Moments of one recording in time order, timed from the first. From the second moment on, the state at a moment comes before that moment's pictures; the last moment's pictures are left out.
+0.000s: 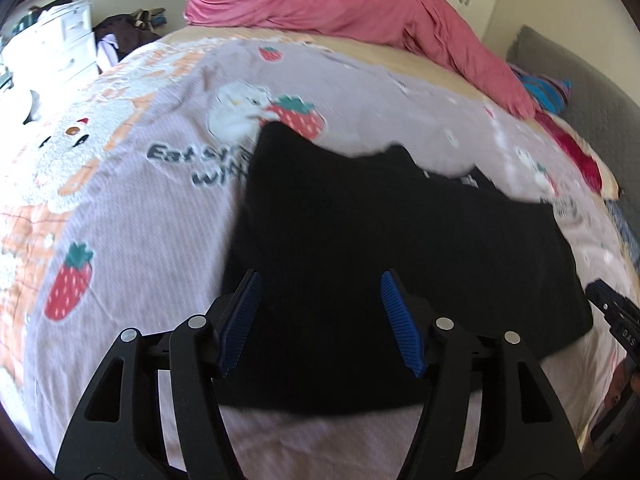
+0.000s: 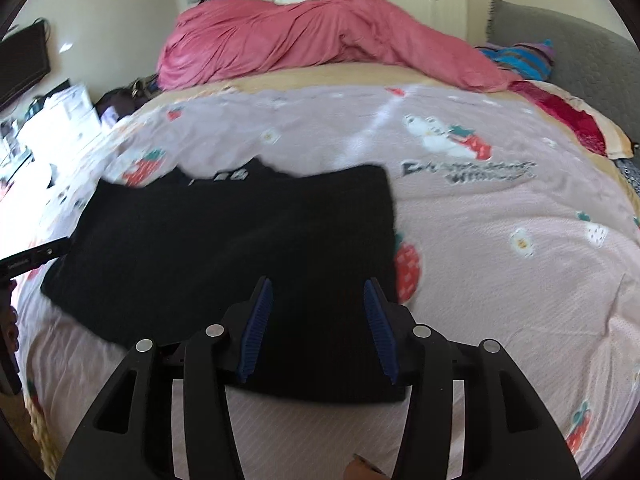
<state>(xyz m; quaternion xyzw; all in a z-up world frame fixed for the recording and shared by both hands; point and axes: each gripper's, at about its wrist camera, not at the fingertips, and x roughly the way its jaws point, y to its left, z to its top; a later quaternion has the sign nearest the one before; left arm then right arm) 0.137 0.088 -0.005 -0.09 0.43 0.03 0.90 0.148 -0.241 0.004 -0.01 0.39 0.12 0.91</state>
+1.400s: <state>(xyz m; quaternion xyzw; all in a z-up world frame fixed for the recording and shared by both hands) 0.086 0.082 -0.011 -0.12 0.44 0.03 0.89 0.100 -0.277 0.005 0.07 0.41 0.08 0.91</state>
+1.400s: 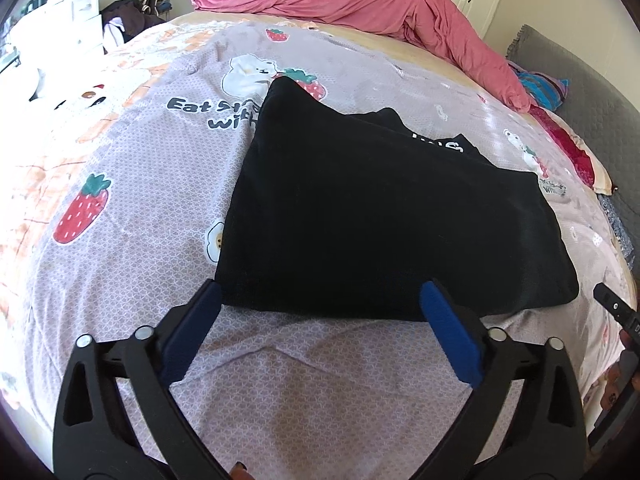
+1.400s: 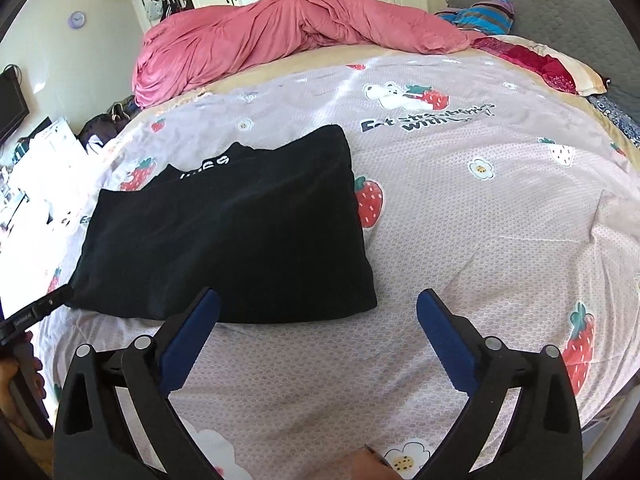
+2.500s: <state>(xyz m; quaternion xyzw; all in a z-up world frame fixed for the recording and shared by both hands) 0.059 0.102 0.020 -0.11 0.42 0.06 0.90 0.092 -0.183 0.037 -0.01 0.38 0.17 0.91</state>
